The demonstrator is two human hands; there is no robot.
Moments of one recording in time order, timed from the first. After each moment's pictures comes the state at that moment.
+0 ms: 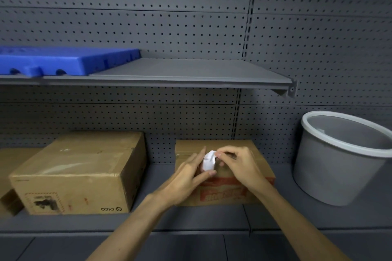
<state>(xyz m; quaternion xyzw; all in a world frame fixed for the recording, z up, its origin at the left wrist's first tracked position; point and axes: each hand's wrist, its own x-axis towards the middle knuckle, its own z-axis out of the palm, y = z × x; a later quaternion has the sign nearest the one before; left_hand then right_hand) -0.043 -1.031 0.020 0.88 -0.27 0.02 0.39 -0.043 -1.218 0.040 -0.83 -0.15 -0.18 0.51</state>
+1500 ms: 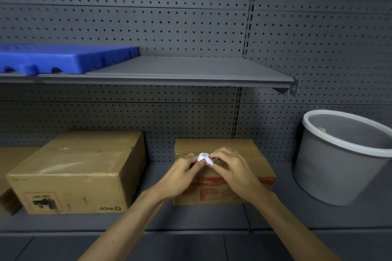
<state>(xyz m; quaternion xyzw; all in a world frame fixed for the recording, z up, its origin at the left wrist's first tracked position) -0.030 -1.025 0.018 0.86 -0.27 0.03 0.44 -0.048 -1.217 0.027 -0.90 -0.24 -0.20 0.31</state>
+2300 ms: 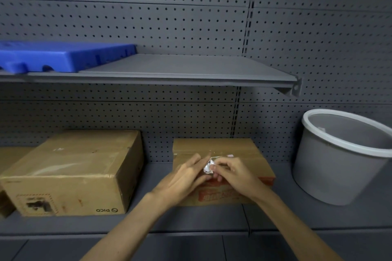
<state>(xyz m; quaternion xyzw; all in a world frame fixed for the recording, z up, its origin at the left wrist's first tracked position) -0.031 -1.028 0.010 0.91 -0.34 0.10 0.22 -0.043 -1.222 0.021 -0.85 -0.19 -0.02 0.49</state>
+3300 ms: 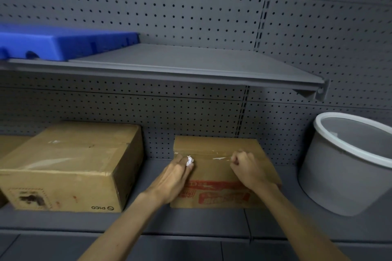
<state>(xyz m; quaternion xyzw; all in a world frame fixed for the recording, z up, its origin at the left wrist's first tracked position) 0.014 -1.009 -0.033 0.92 -0.21 0.05 0.34 0.017 -1.248 -0.003 -0.98 -0.04 -0.11 0.17</state>
